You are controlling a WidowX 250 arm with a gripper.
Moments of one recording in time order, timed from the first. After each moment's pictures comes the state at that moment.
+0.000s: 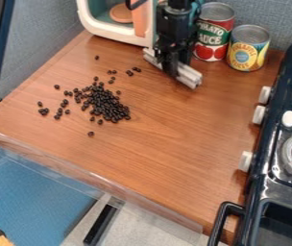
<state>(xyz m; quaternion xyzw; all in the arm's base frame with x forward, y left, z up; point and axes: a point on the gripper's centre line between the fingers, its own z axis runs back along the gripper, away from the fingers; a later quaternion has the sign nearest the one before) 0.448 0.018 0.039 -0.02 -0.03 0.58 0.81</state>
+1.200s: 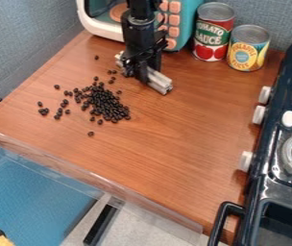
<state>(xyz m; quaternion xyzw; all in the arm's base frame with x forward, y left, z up) 0.409 0.060 0.019 -0.02 -0.03 0.60 0.80</state>
